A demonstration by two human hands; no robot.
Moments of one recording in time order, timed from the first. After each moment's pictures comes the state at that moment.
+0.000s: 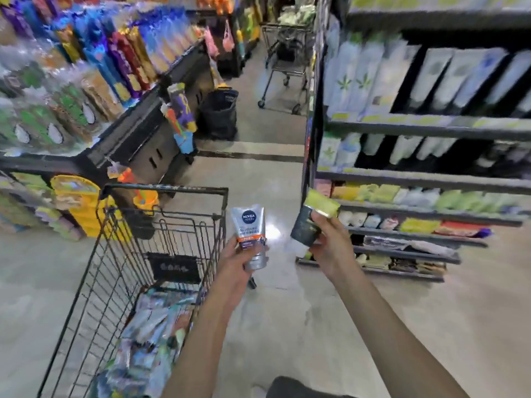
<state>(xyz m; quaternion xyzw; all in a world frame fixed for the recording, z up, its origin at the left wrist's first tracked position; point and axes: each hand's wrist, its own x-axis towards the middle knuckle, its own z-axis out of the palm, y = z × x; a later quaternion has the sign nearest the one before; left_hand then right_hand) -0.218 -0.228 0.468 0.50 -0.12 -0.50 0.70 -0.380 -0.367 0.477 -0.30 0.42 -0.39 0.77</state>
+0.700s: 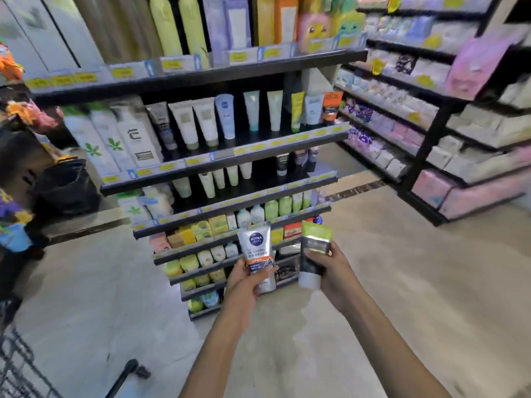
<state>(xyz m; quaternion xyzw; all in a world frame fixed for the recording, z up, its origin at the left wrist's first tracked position) -0.658 -0.446 0.477 0.49 -0.27 -0.62 0.55 -0.855 -0.480 0.480 -0.28 0.46 -0.52 0.67</state>
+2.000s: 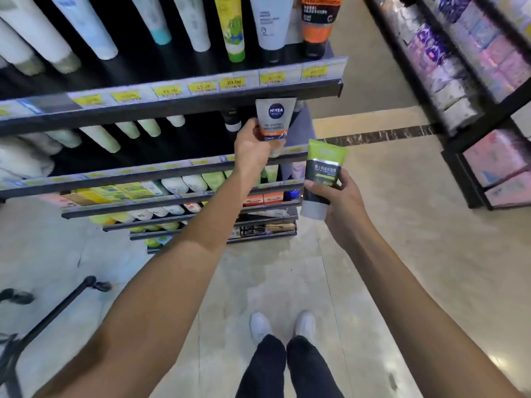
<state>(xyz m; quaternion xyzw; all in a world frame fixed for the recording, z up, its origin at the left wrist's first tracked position) -0.889 -0.949 0.404 0.67 -0.37 -0.39 0.51 -1.084 -0.873 0.416 -0.32 0.50 -0.43 0.68</state>
